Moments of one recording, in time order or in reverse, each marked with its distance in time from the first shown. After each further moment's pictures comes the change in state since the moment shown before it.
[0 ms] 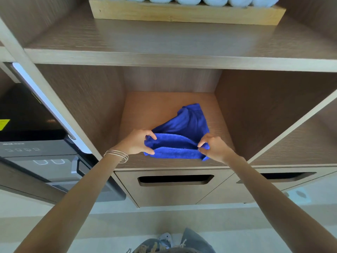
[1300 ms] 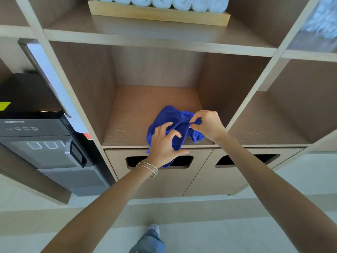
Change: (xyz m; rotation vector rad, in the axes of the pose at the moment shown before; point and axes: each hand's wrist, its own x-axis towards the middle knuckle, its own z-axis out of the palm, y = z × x) left_hand -0.074 0.127 0.118 -0.066 0.438 0.226; right_hand -0.093 -0.045 -0.060 0.123 0.360 -0.097
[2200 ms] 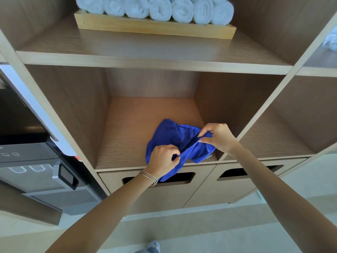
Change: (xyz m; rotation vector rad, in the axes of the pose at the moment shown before) left_hand 0.050 -0.033 0.013 0.086 -0.138 0.114; right_hand 0.029 0.034 -0.011 0.015 -0.067 0.011
